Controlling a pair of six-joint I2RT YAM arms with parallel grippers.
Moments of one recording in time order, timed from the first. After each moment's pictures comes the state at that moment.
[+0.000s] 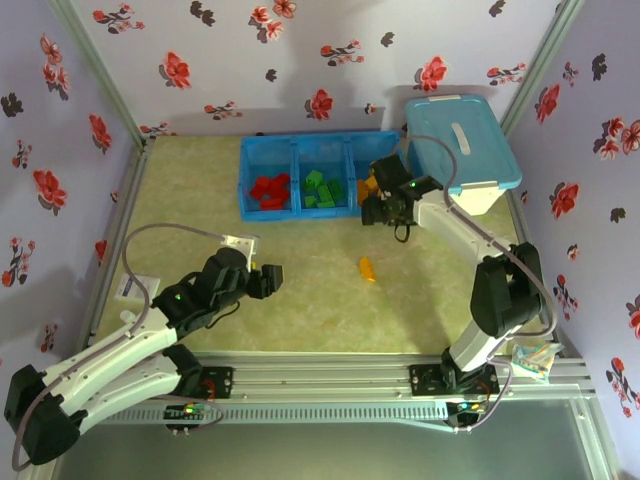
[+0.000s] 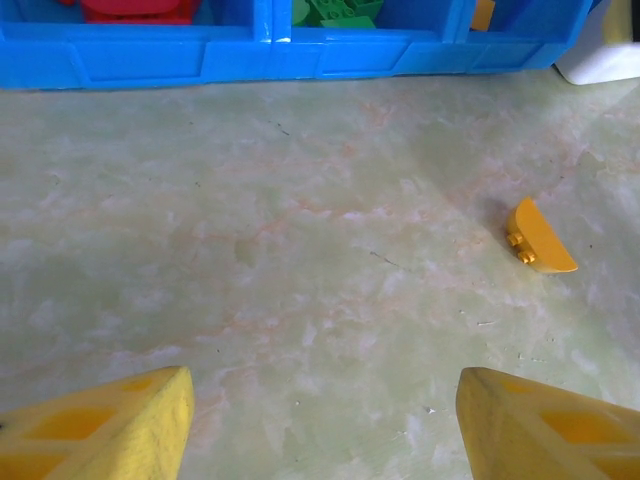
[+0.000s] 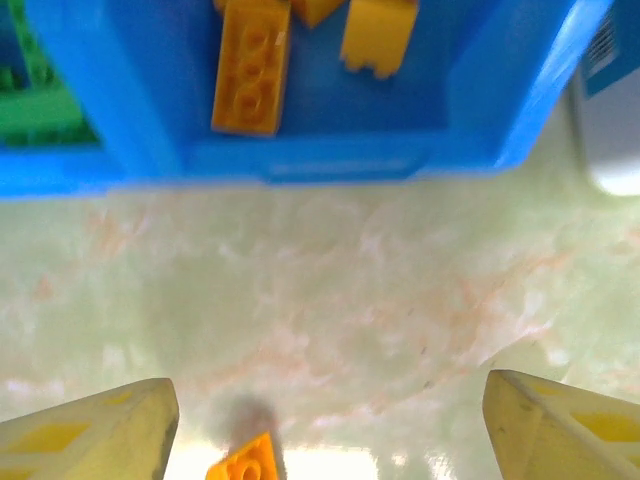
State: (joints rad) left arm -0.82 0.83 0.57 -0.38 -0.18 -0.54; right arm 0.48 1.64 1.31 -0.81 0.13 0.38
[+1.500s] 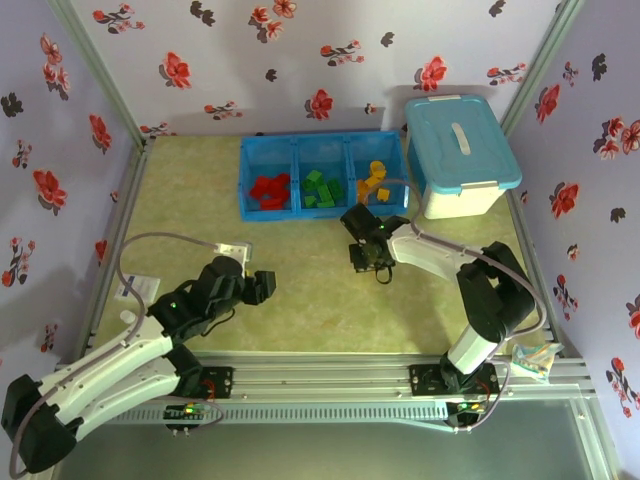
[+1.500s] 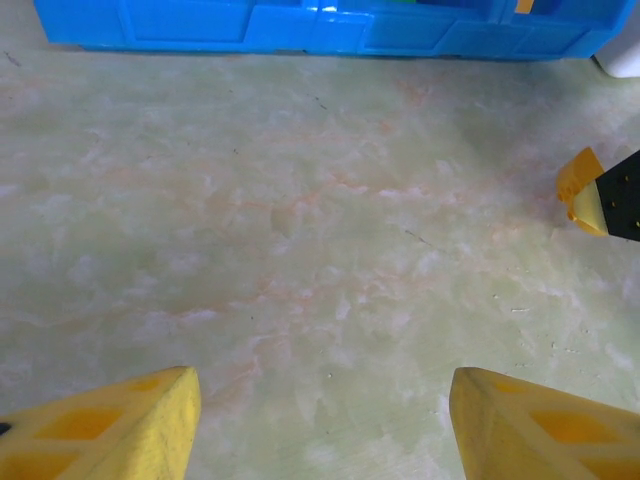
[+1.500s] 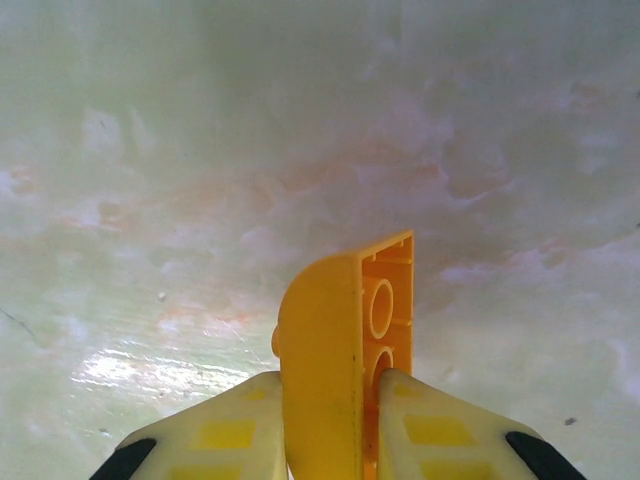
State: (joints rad) left arm -0.82 0.75 0.51 -0.41 -0.21 -0.58; right arm 0.69 1.65 1.07 -0.71 0.14 0.52
